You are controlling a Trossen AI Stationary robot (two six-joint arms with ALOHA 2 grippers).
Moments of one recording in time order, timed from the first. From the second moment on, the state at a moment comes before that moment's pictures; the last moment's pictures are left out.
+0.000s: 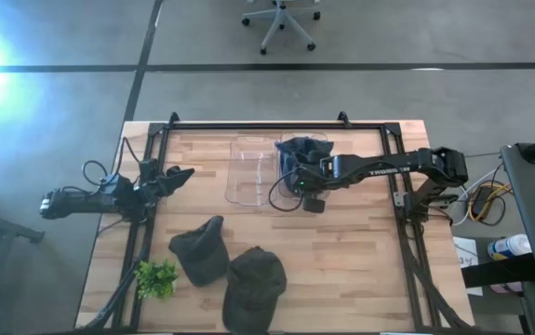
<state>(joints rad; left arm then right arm) 0.00 0.06 0.01 0.43 -0.24 -0.85 -0.09 1.65 1.20 -0.79 0.31 -0.03</state>
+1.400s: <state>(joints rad) 0.00 0.06 0.06 0.43 -0.22 -0.75 0.07 1.52 1.99 -1.55 0.22 0.24</state>
